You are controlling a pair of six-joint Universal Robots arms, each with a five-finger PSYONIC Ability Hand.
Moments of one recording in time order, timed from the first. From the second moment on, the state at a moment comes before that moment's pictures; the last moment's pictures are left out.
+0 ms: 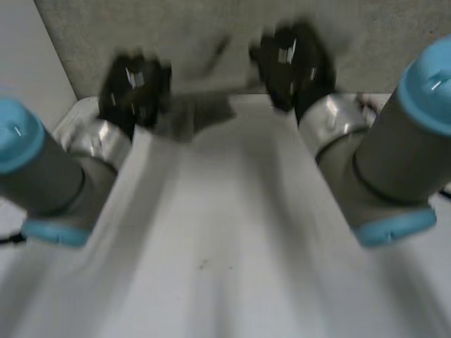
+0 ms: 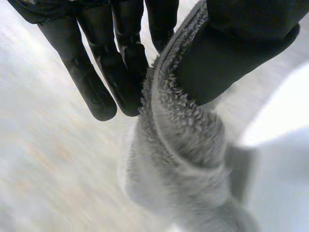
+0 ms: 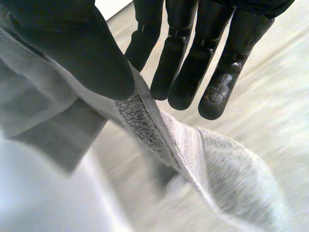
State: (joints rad) left arm 4.27 -1.88 -1.56 3.64 -1.44 3.56; right arm 2.20 -1.24 1.30 -0.23 1.54 2.53; left_hand 1.17 1.22 1.22 1.22 1.04; right_hand 0.98 1.17 1.19 1.19 0.99
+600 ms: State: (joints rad) left arm 4.30 -1.89 -1.86 3.52 -1.39 3.56; right arm 2.09 -1.21 1.58 -0.05 1.40 2.88; left_hand 0.54 0.53 0.53 0.53 0.35; right_hand 0.98 1.17 1.19 1.20 0.99
